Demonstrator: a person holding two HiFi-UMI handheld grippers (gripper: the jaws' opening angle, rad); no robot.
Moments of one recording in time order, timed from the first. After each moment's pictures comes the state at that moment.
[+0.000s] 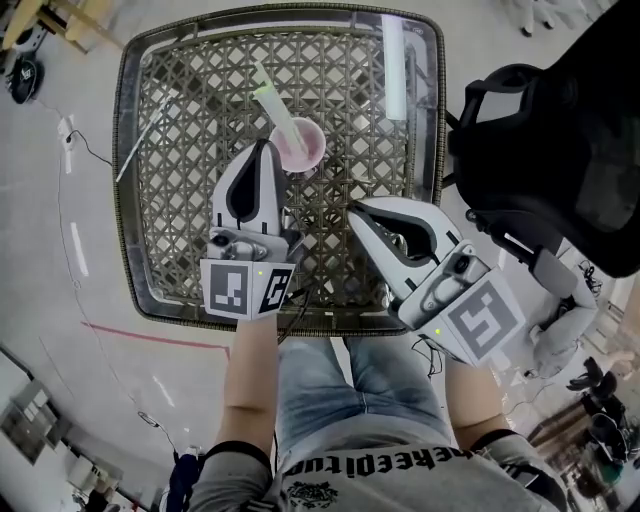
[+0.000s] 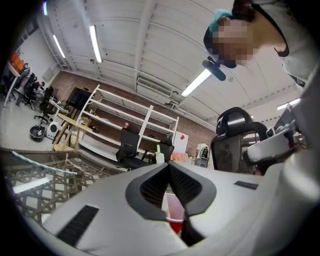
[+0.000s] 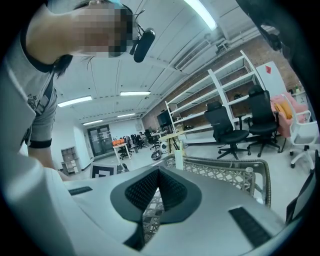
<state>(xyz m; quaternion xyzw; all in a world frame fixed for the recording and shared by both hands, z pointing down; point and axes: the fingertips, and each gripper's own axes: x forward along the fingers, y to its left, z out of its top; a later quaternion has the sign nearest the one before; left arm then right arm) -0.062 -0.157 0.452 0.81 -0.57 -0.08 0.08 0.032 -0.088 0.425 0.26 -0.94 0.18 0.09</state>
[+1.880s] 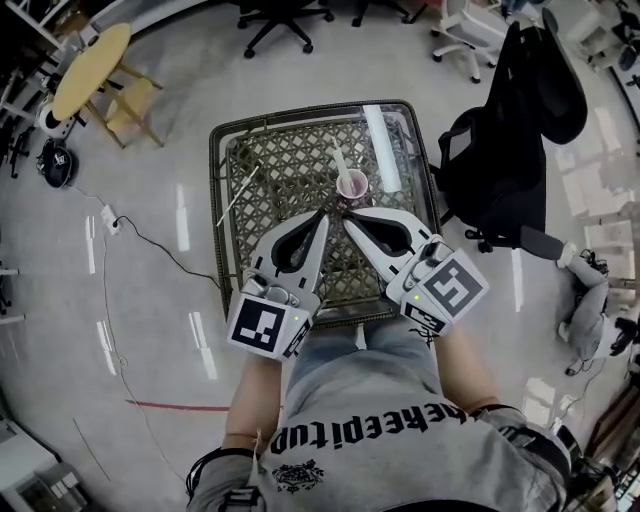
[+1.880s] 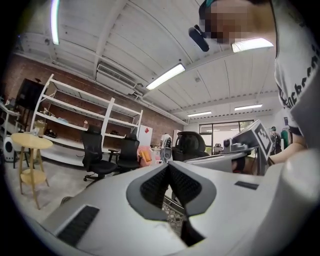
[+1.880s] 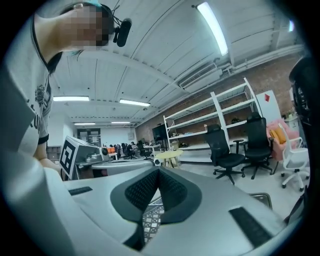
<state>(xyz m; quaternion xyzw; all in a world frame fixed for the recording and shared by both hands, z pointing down) -0.103 -0.060 0.258 0.93 -0.36 0.00 0.05 -0.077 -0.052 0.260 0.36 -0.93 0.10 0.03</state>
